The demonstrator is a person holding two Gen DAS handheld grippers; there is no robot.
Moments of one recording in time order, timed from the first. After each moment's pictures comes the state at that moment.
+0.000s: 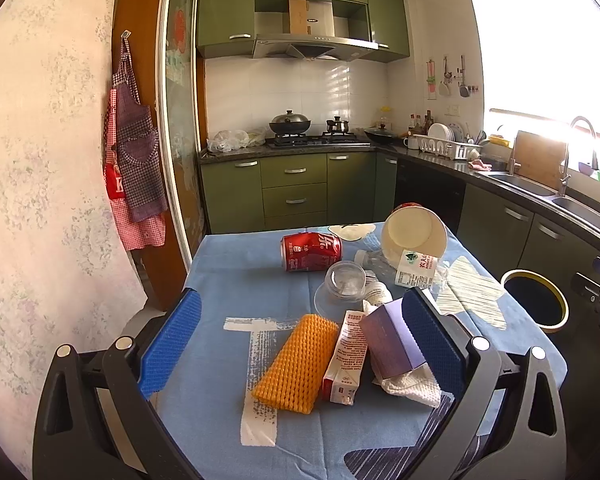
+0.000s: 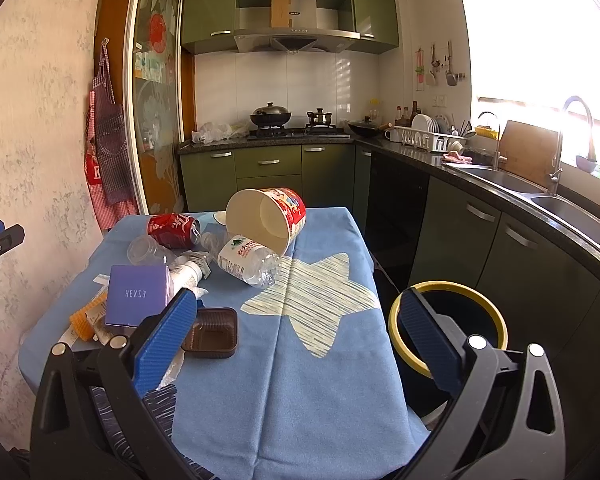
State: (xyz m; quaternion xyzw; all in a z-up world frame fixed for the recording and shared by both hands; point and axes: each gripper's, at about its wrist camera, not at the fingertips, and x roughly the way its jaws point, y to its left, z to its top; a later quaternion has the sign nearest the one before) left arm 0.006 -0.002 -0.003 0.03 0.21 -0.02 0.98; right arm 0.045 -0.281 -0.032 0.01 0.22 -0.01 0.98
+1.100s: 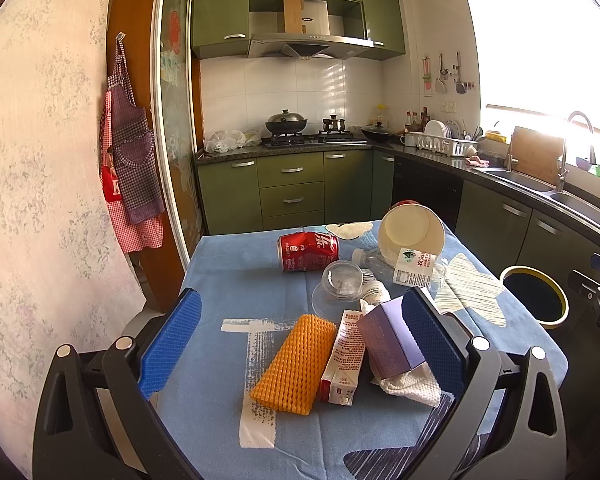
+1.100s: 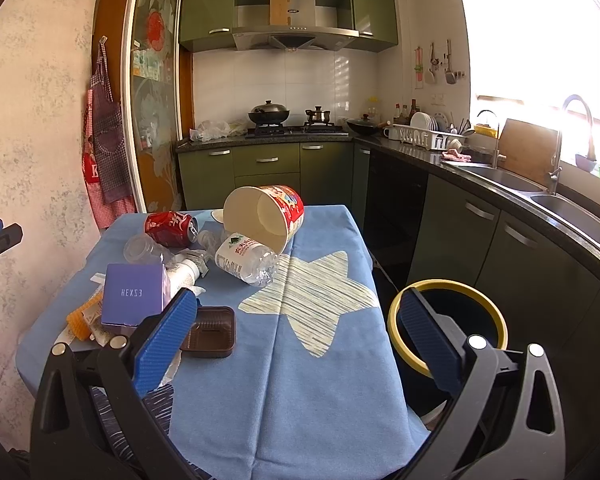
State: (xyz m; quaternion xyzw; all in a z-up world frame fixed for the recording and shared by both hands) left arm 0.009 -0.006 -0.005 0.03 0.21 -0.03 0.98; right arm 0.048 -0.283 -0.032 0.01 0.23 -0.01 0.97
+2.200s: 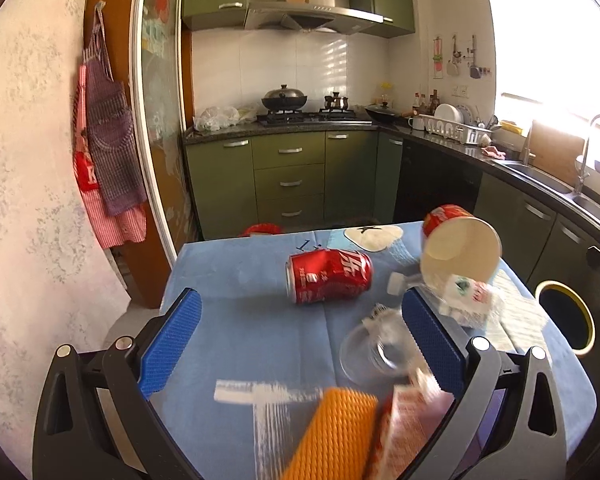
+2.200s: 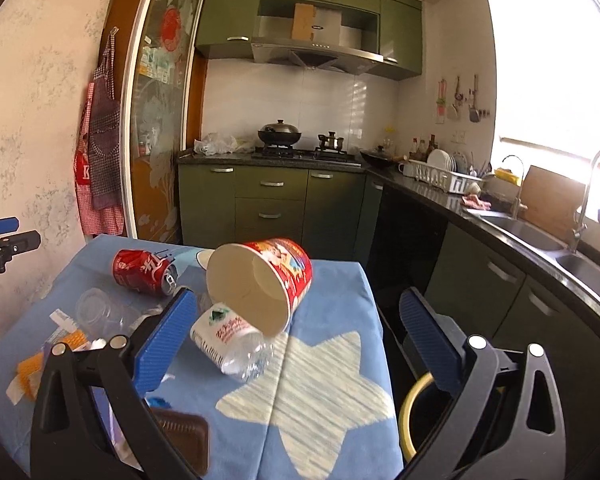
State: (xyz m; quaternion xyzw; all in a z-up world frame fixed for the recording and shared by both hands) left arm 0.190 0.022 -0.023 0.02 0.26 -0.04 0.96; right arm 0.191 -0.264 -0.016 -0.05 0.19 0.00 0.98
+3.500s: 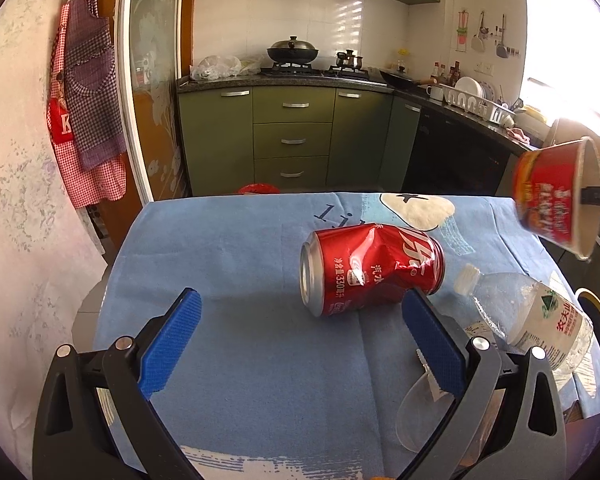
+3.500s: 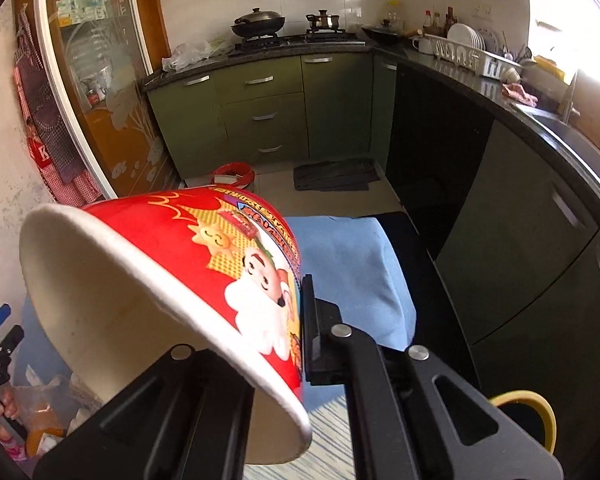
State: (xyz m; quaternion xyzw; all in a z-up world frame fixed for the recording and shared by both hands) left arm 0.315 0.036 -0.126 -0.01 0.33 -0.04 0.94; right arm 0.414 -0.340 -0.049 0.06 0.41 0.01 0.91
